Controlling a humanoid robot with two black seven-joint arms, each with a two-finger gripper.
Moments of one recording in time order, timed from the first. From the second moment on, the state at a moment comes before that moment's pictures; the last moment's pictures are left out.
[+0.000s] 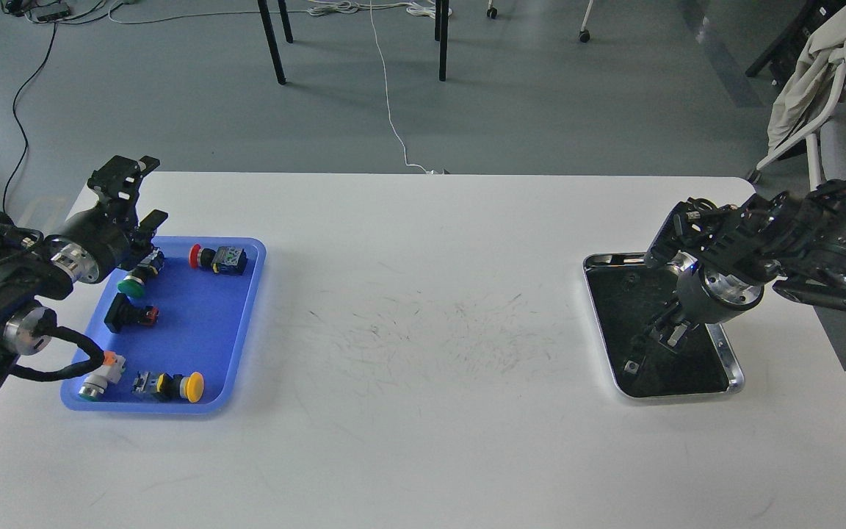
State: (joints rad) left arm -0.77 0.47 -0.29 -0.40 0.27 -0.37 -0.49; right arm 1.54 -0.33 -1.13 0.96 -1.33 0.19 0.49
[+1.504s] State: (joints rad) left arm -0.76 0.51 -0.28 -0.40 0.28 -0.42 -0.49; right arm 1.56 -0.57 -0.78 0.95 -1.28 0.20 0.49
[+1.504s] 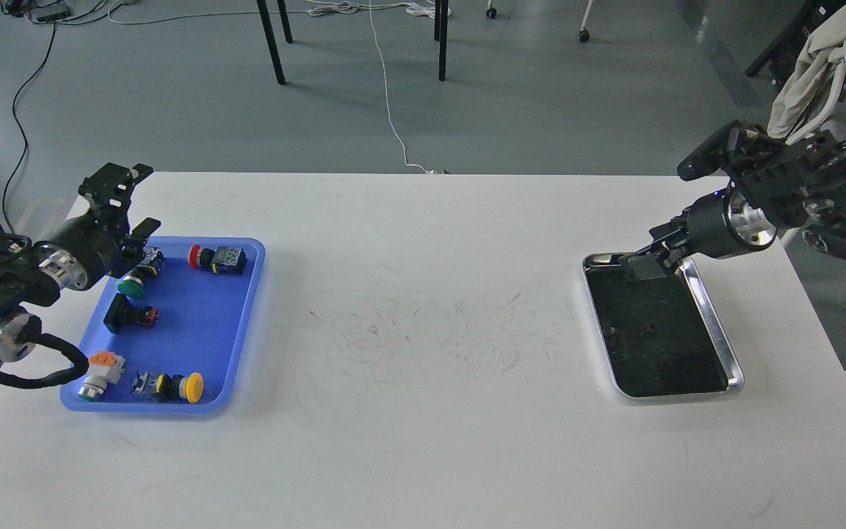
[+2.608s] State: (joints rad) left arm -0.81 0.51 -0.35 -0.36 0.24 -0.49 -0.49; right arm 1.25 -0.63 -0.18 0.69 -0.48 -0.03 0.49
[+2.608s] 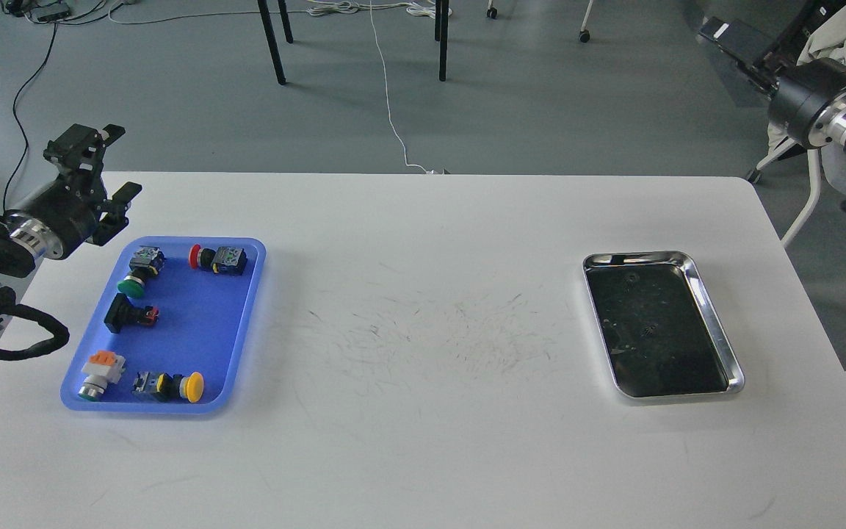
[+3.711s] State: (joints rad) left arm -0.89 0.43 -0.48 -0.27 0.11 -0.49 -0.31; right arm 0.94 -0.39 0.28 0.71 -0.08 0.05 0.25
